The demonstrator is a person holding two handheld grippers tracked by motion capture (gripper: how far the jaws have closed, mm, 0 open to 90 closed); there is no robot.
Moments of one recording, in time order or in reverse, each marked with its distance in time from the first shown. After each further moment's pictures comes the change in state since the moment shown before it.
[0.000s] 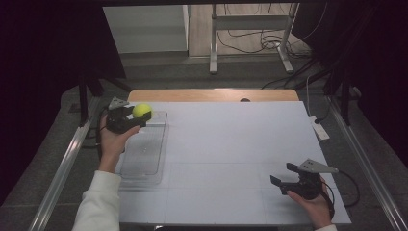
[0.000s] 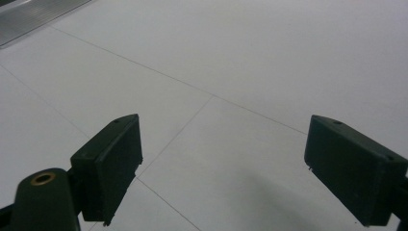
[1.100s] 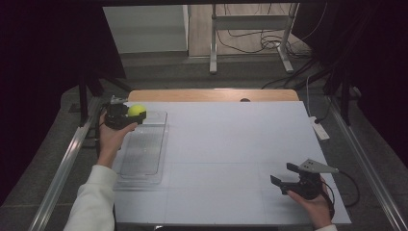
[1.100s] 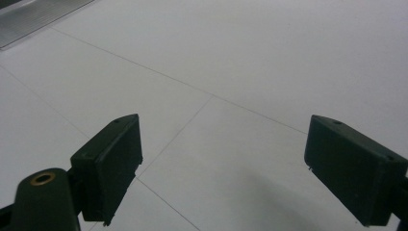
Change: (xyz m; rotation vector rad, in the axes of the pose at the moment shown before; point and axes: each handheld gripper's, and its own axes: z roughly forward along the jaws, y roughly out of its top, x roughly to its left) left arm 0.027 -0.003 0.022 0.109 0.090 -0.026; right arm -0.001 0.000 0.000 -0.001 0.002 0.003
